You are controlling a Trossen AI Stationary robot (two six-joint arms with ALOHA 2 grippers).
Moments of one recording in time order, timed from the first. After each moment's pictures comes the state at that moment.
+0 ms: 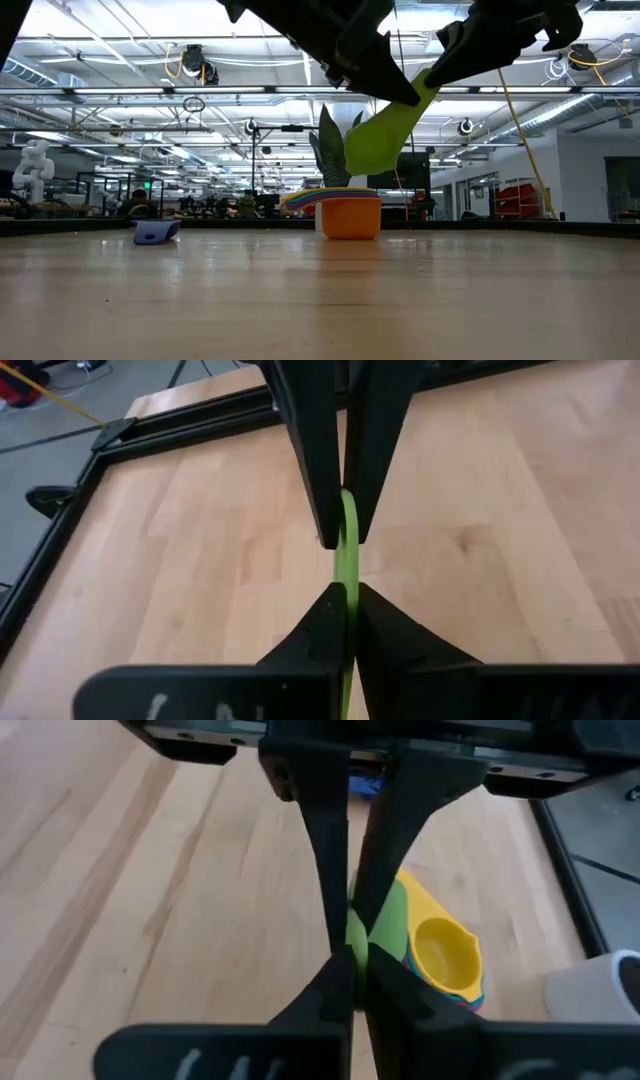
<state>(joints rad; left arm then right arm) -0.13 1.91 1.39 -0.04 -0.25 0.16 0.28 1.14 0.73 -0.24 0.34 -0.14</state>
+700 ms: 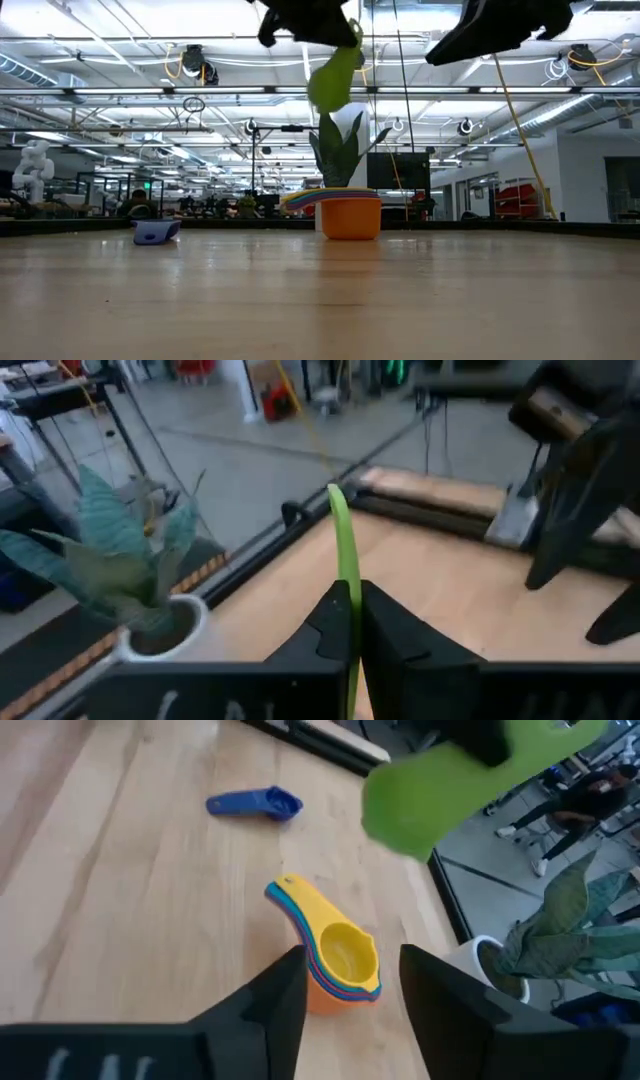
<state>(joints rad) -0.17 1.69 1.26 0.10 -0.79 -0.13 0.37 1.08 0.73 -0.26 0.68 -0.10</state>
